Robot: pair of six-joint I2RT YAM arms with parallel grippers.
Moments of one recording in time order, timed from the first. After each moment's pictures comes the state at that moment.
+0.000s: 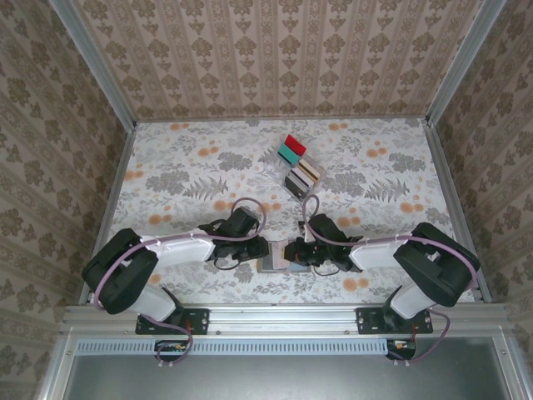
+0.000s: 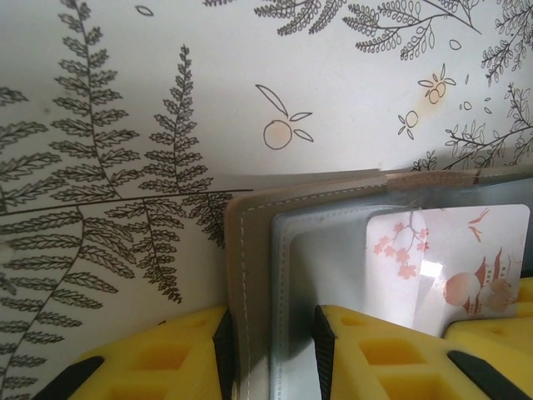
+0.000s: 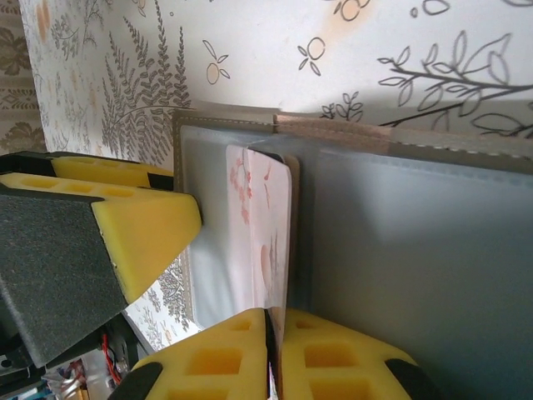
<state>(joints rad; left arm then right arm) -0.85 1.46 0.61 -0.18 0.21 -0.90 0.75 1.53 0.46 0.31 -0.41 1.01</state>
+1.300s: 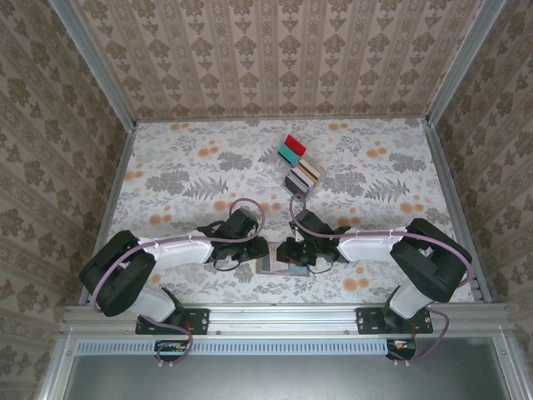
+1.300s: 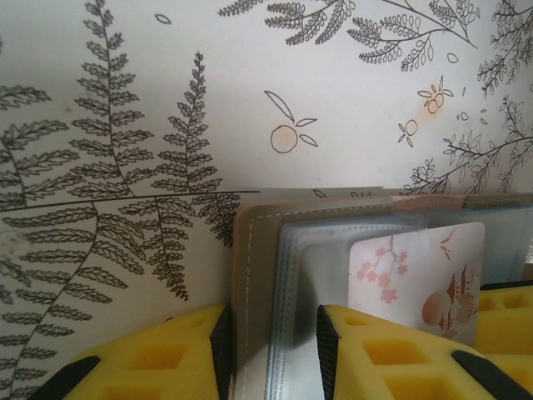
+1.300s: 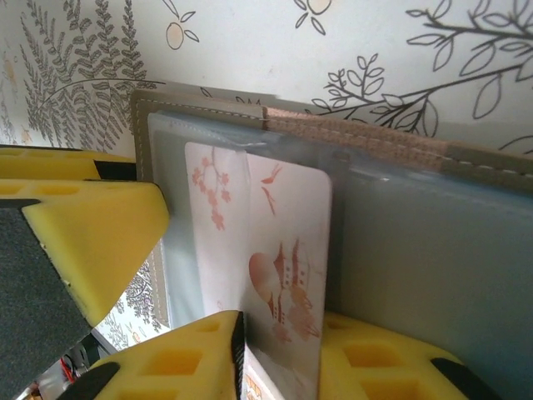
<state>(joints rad) -0.86 1.44 0.59 -0.16 0.18 -0.93 0.80 1.58 0.65 -0.02 -0.35 0.97</state>
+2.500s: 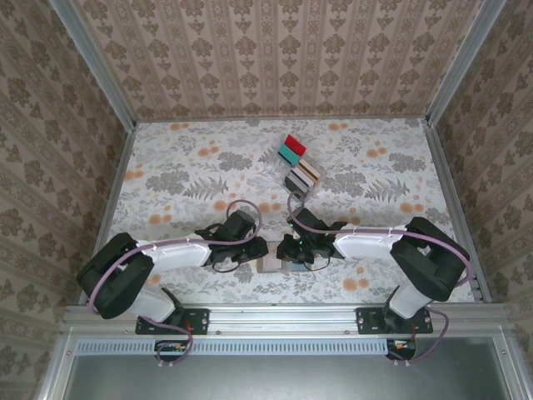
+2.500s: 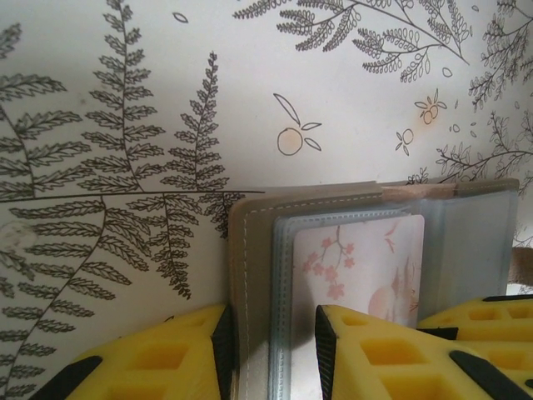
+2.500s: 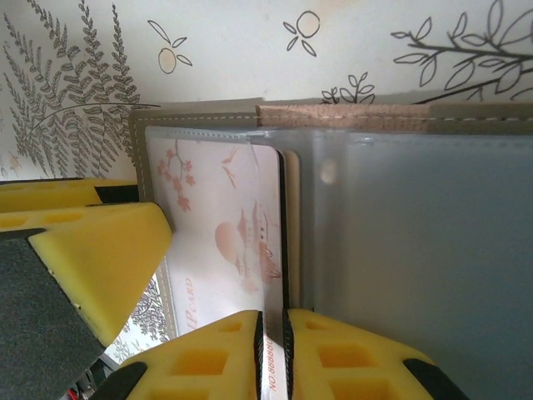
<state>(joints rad) -0.86 1.42 0.55 -0.10 0.19 -0.99 0.82 1.59 0.72 -0.12 -0.31 1.03</state>
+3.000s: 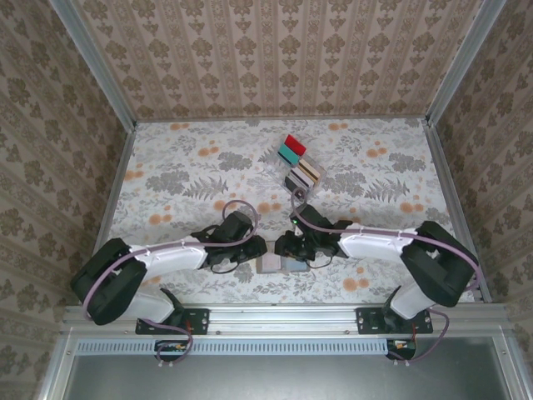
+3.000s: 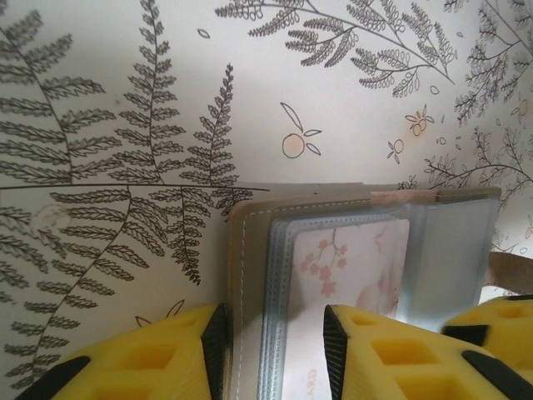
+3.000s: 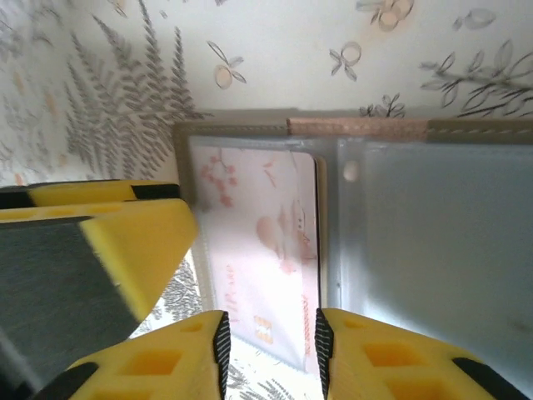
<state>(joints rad) -0.85 1.36 0.53 -0.11 0.15 -1.02 0.78 1.50 0.72 -0.16 -0.31 1.00</state>
